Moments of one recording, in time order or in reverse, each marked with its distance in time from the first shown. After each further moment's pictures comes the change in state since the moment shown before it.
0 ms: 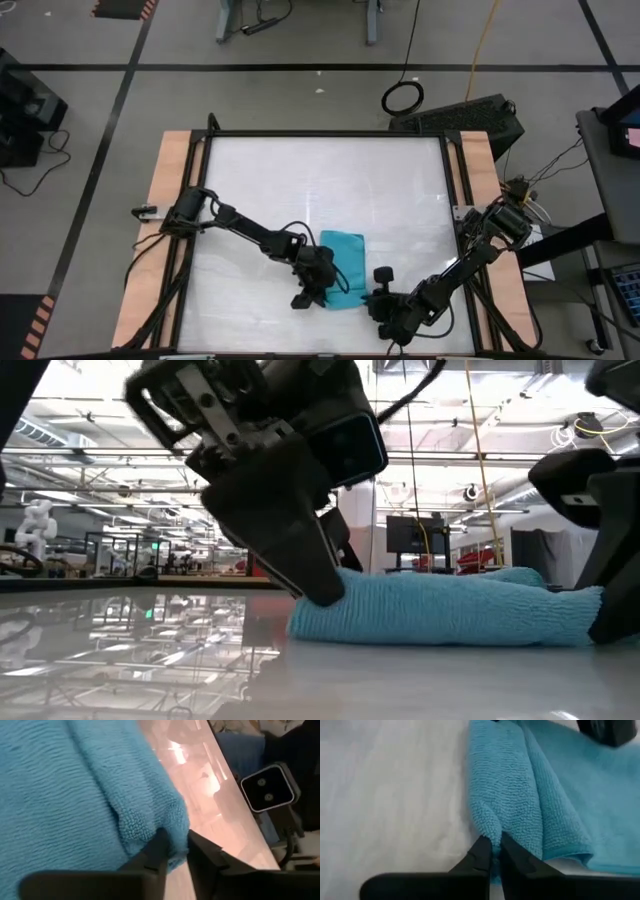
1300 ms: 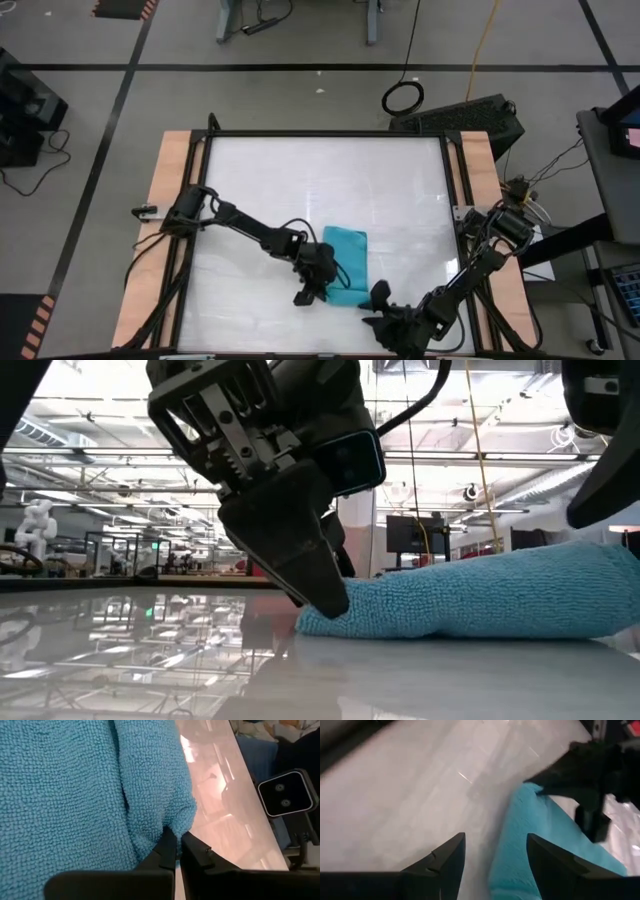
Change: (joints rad) left arm 0.032 0.001 0.000 -0.063 -0.042 -0.027; right arm 0.077 0.011 0.089 0.037 0.158 -0.468
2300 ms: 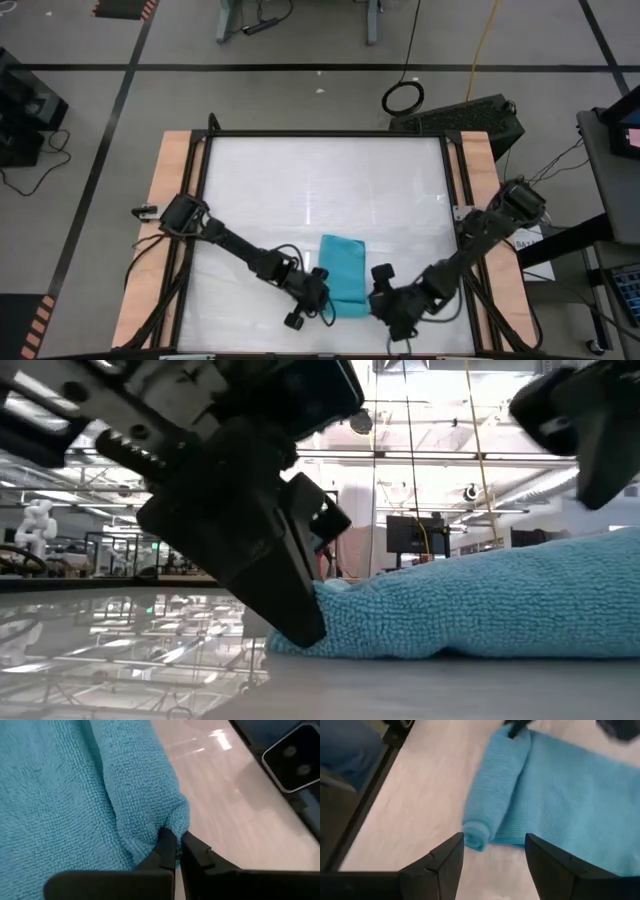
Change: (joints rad) left arm -0.194 -0.004 0.000 -0.022 -0.315 0.144; right arm -0.145 -0.225 -0.002 -0.258 -0.430 0.306
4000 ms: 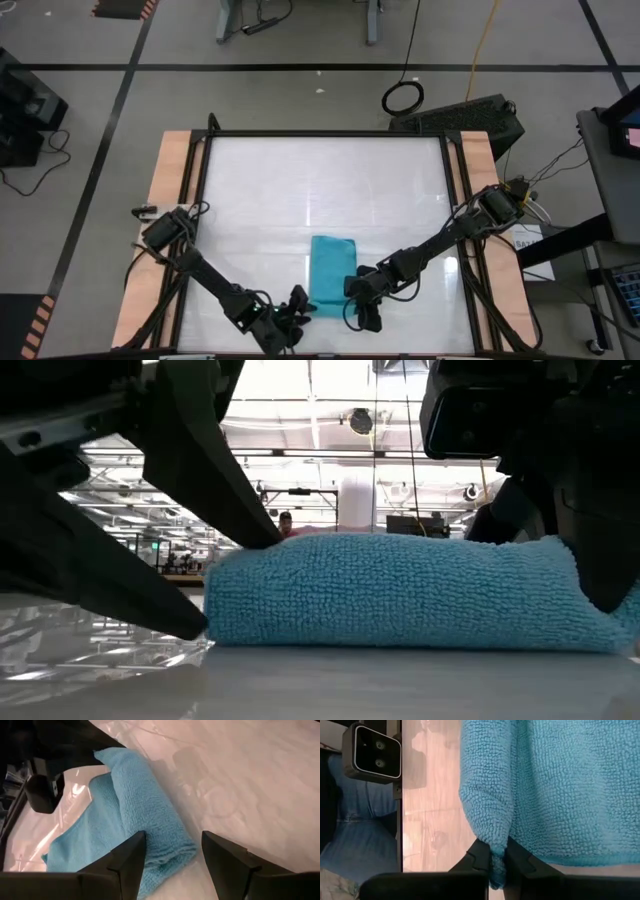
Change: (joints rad) left arm -0.323 -0.026 0.001 0.004 -0.844 0.388; right arm -0.247 0.175 -0.002 0.259 -0.506 0.350
